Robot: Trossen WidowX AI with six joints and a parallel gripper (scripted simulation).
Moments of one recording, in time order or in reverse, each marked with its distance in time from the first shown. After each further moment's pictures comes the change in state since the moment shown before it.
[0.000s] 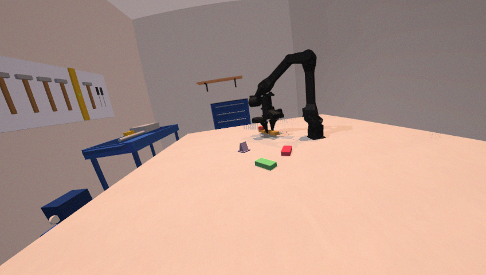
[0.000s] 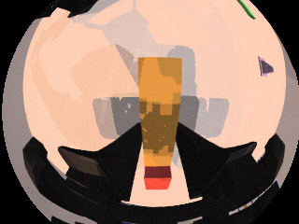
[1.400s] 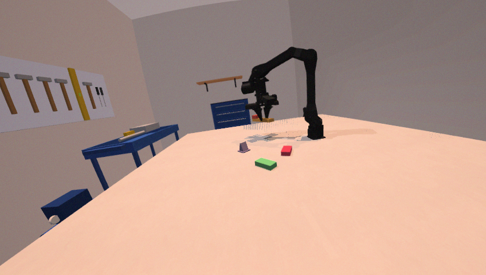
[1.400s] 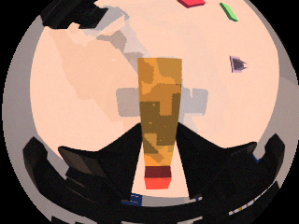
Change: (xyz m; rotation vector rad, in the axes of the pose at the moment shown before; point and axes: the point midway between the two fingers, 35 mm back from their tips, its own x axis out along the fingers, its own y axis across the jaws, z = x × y) arm -0.078 -0.033 0.006 -0.034 0.009 -0.007
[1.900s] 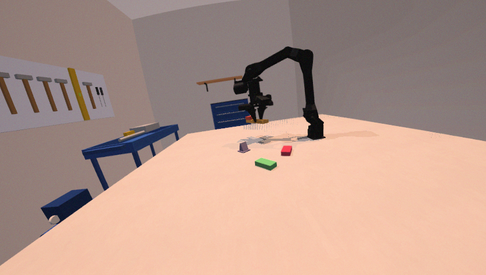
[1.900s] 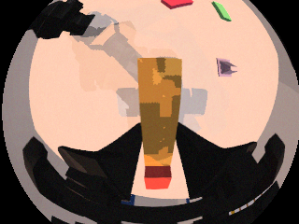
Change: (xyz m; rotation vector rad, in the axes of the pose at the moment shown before) arm -0.003 -0.047 0.012 -0.047 -0.001 -0.003
